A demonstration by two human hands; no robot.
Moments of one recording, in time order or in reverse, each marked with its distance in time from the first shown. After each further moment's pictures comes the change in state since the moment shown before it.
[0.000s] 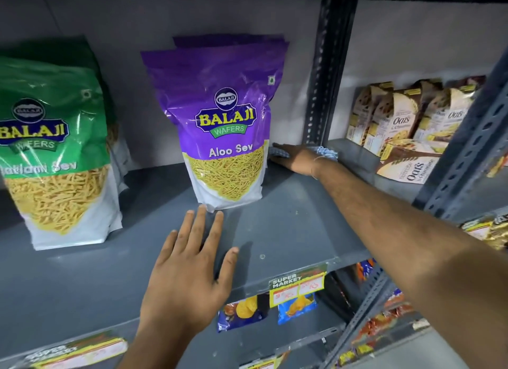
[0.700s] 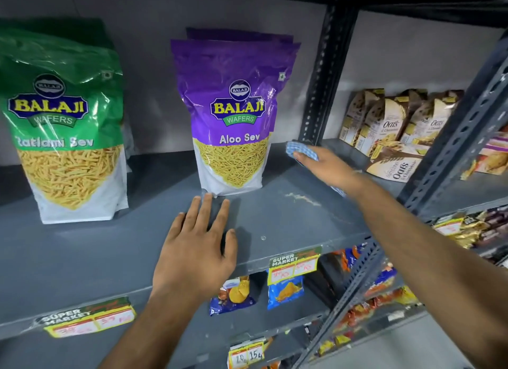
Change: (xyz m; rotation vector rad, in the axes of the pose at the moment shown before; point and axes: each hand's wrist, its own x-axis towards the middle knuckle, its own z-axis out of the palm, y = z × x) left_hand 0.000 0.006 -0.008 0.005 -0.086 -0.009; right_hand -0.129 -0.010 -0.021 0.322 0.176 -0.027
